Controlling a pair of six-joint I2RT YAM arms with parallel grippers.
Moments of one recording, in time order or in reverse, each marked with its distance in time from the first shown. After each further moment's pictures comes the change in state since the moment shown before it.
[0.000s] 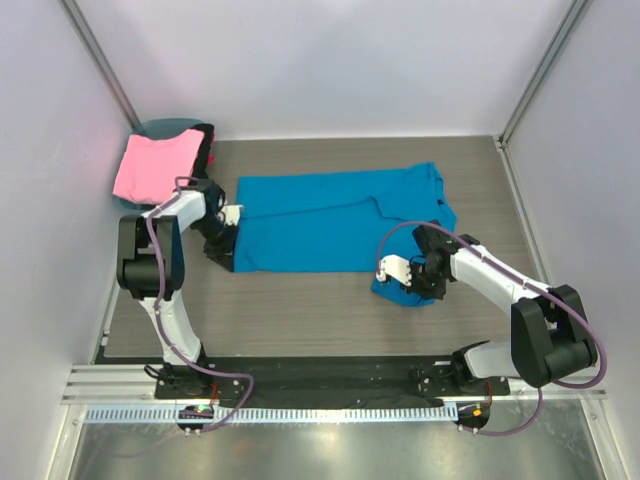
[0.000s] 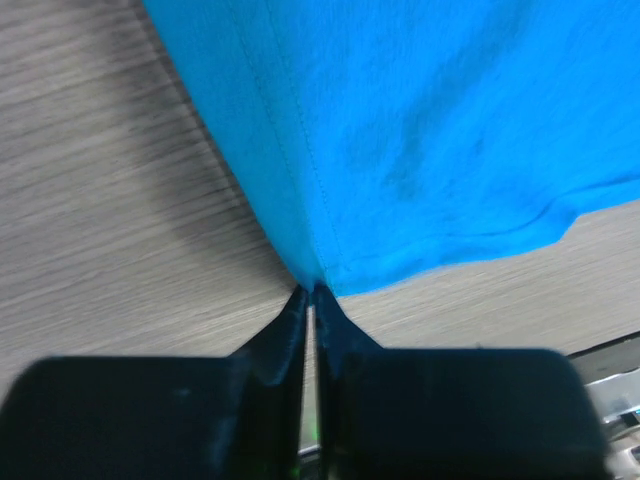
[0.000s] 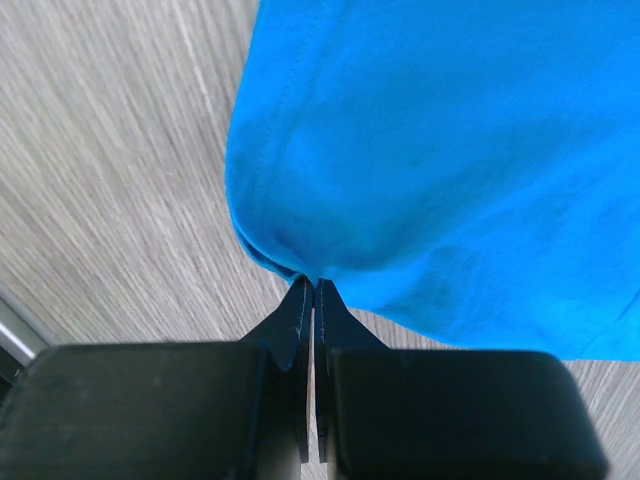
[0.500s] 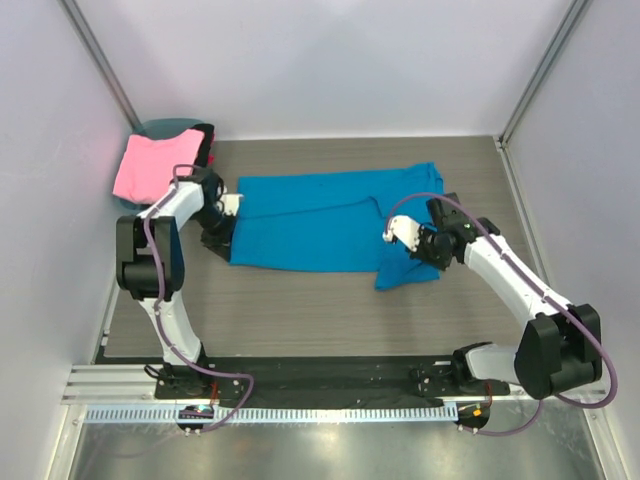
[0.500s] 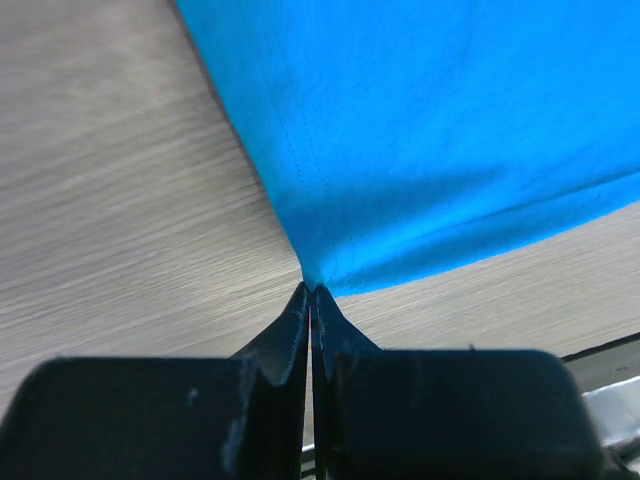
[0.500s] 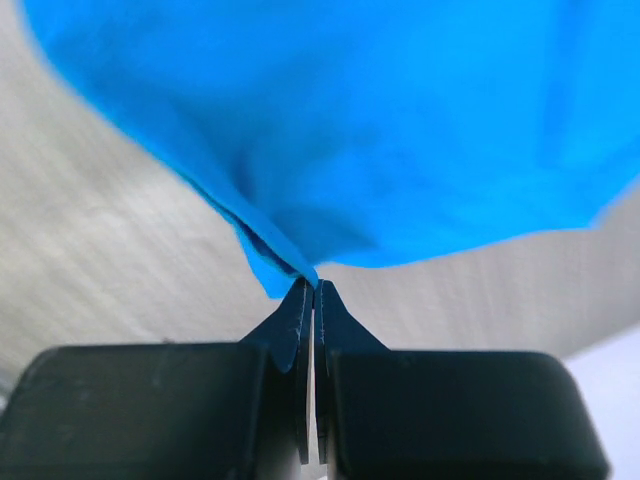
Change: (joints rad) left arm -0.002 -0.006 0.079 -0.061 -0.031 0.046; right arm -0.061 -0.068 0.156 0.017 0.067 0.138
